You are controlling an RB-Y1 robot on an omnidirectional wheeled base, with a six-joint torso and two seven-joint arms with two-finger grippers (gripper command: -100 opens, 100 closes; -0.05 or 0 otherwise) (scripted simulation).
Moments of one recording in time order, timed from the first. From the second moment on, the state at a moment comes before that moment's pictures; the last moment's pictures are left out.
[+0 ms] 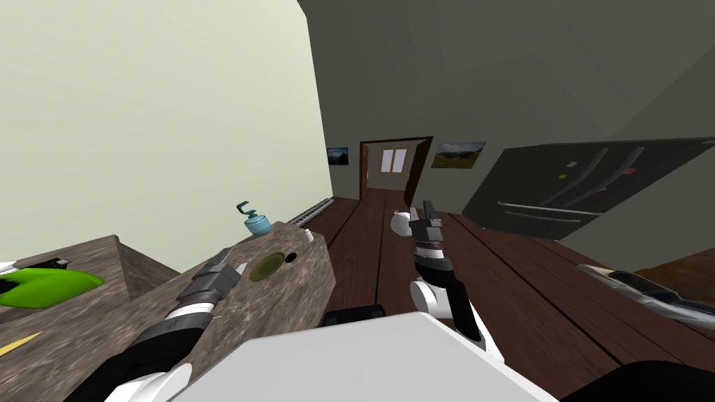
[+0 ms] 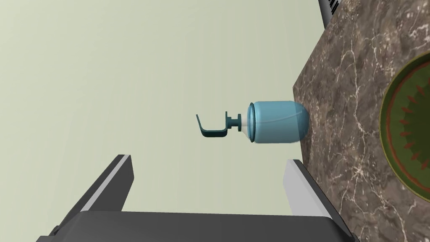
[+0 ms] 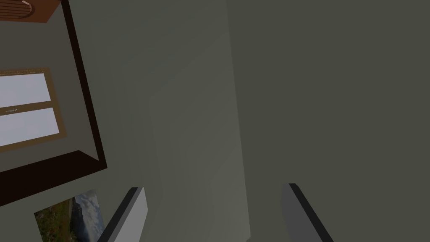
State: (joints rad) left arm 0.75 0.25 0.35 -2.30 0.33 0.08 0.10; right arm 0.51 -0.02 0.04 -2.38 -0.10 -0.44 0.17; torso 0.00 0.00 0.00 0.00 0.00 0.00
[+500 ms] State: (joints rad) left arm 0.78 0.29 0.41 -2.30 0.40 0.22 0.11; right arm 0.51 -0.02 0.04 -2.38 -0.10 -0.44 0.17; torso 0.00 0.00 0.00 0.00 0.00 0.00
